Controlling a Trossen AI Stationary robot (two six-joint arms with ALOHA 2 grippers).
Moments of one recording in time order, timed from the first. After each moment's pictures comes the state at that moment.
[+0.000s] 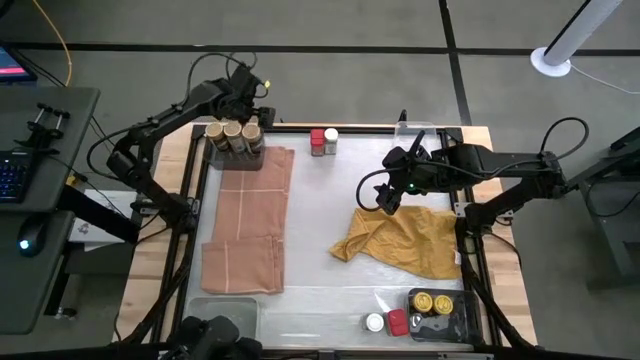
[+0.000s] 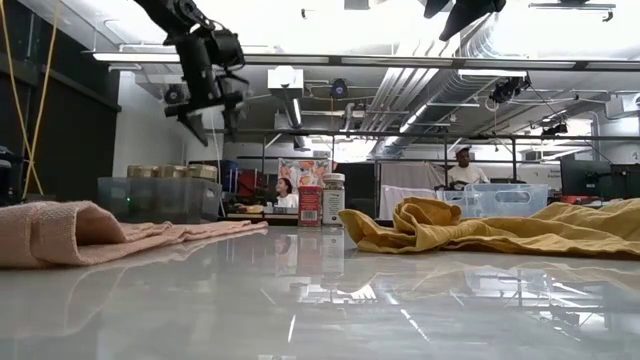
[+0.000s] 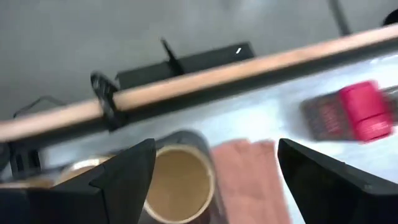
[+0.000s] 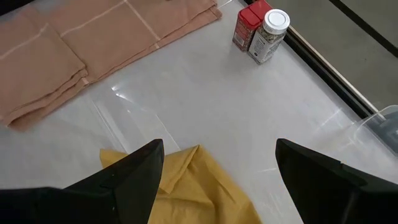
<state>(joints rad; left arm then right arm) 0.87 1.57 1.39 -0.87 -0.13 -0.38 0.09 1.36 1.55 -1.21 0.41 0.59</state>
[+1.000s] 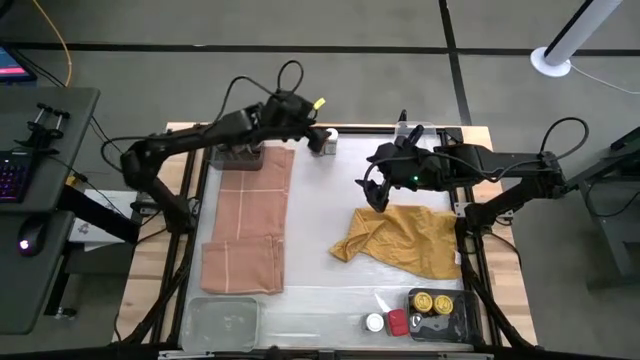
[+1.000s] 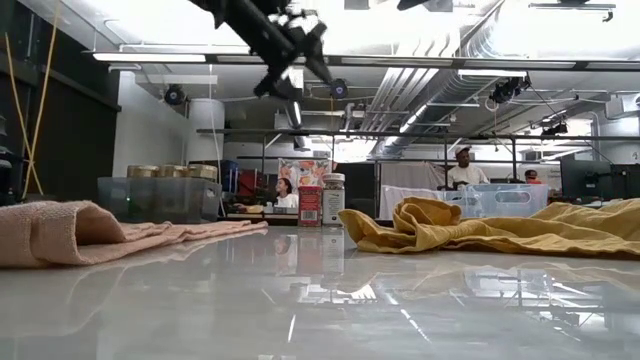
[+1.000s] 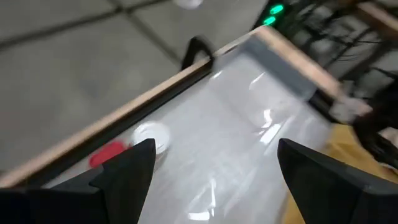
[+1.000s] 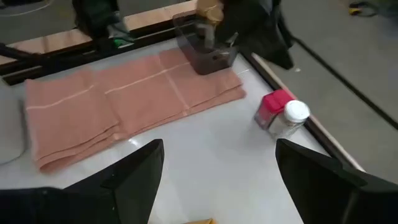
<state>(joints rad) 0.45 1.65 1.45 -0.40 -0.09 -0.38 0.09 1.36 1.55 -0.89 0.45 0.33</state>
